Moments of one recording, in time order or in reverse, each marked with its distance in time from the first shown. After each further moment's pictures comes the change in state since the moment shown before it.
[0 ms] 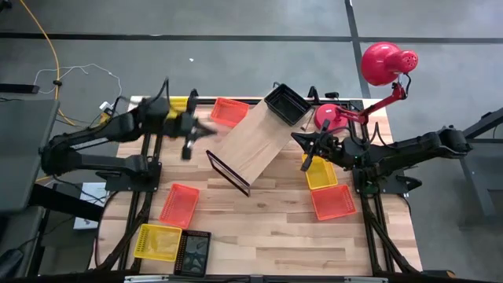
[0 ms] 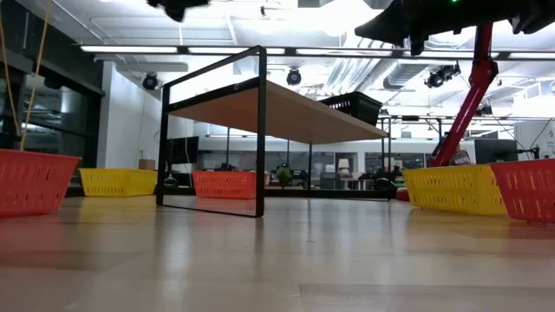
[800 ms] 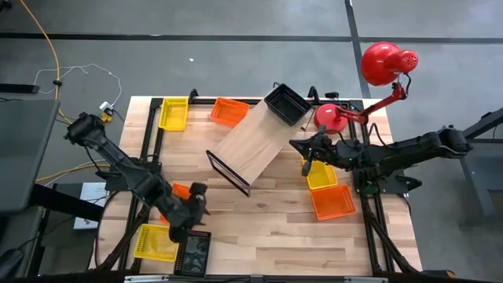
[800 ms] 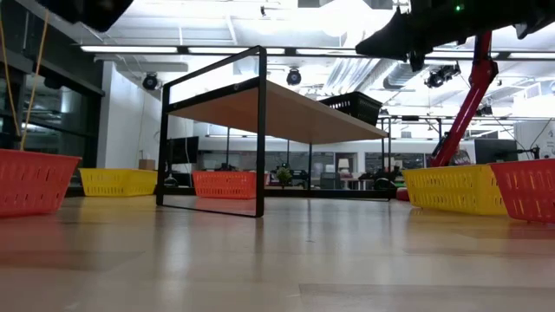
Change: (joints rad) left arm -0.947 0.413 -0.002 -0.166 -0.465 -0.617; right arm 0.000 0.000 0.001 -0.164 -0.058 0.151
